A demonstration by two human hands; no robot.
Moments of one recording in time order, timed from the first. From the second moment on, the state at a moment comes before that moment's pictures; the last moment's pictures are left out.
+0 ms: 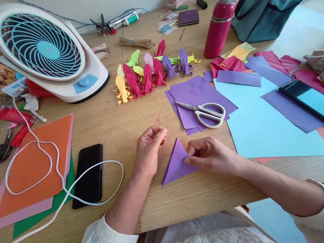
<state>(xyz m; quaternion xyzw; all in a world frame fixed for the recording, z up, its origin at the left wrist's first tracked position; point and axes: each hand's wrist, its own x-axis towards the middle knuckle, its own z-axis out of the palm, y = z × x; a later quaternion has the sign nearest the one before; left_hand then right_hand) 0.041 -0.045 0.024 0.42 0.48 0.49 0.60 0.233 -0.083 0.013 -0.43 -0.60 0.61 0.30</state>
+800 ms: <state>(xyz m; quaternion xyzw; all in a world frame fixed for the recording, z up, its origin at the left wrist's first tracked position) 0.041 -0.051 0.023 0.64 0.45 0.31 0.54 0.237 -0.070 0.020 -0.48 -0.45 0.65 0.39</state>
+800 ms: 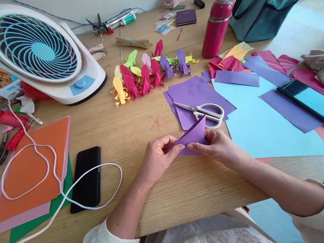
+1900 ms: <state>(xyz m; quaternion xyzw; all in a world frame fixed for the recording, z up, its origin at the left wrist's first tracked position) 0.020 -0.032 0.027 0.52 0.50 0.34 0.60 0.259 -0.064 0.017 -0.52 -0.36 0.58 0.52</state>
